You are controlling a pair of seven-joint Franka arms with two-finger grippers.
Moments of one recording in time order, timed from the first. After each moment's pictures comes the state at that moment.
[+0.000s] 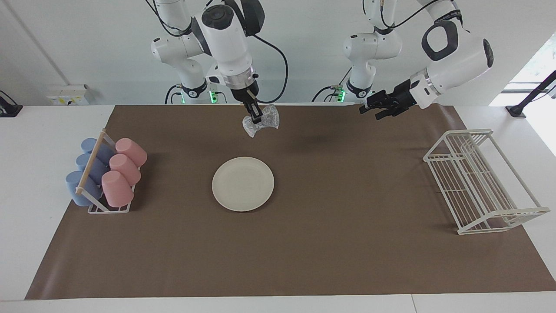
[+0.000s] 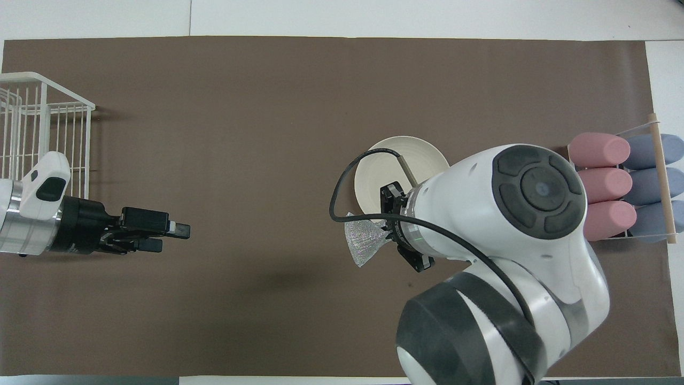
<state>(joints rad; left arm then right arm) -0.04 -0.24 0.01 -2.17 -0.75 1.67 0.02 0.48 -0.05 0.06 -1.84 0.20 1.83 1.69</state>
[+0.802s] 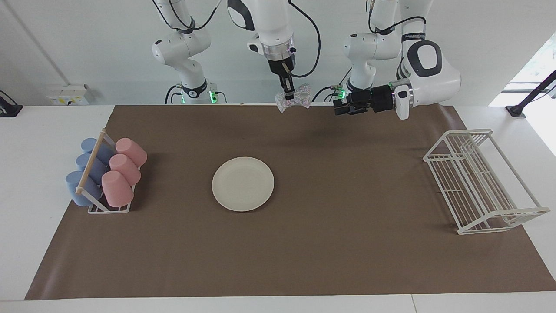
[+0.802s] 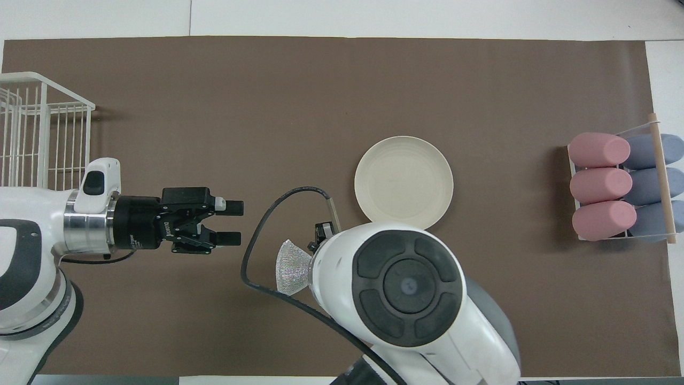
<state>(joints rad) -0.17 -0.20 0.00 -2.30 -1.36 1.78 0.01 0.67 0.00 0.07 -1.74 0.17 1.84 2.11</state>
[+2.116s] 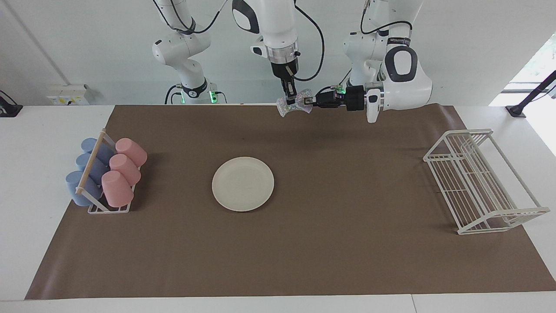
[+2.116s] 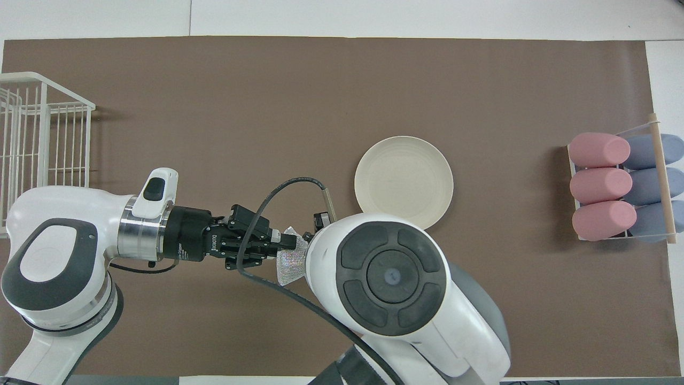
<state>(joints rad) -0.28 -0.17 0.02 -2.30 -1.39 1.73 -0.10 0.66 0.03 0.07 -1.71 0.14 1.84 2.12</state>
